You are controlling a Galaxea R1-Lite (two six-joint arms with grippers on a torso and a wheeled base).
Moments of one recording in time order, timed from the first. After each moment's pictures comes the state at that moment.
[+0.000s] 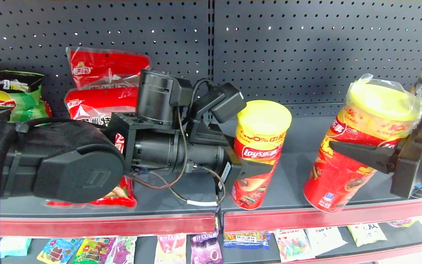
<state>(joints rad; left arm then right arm) -0.75 1.83 -1.18 -0.28 -0.54 0.19 0.53 1.17 -0.79 -0.14 0.06 -0.16</state>
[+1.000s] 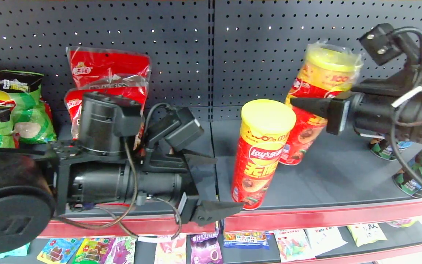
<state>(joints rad) -0.70 1.61 -0.86 -0.33 -0.50 0.18 0.50 1.46 -1.02 -0.29 0.07 -0.09</state>
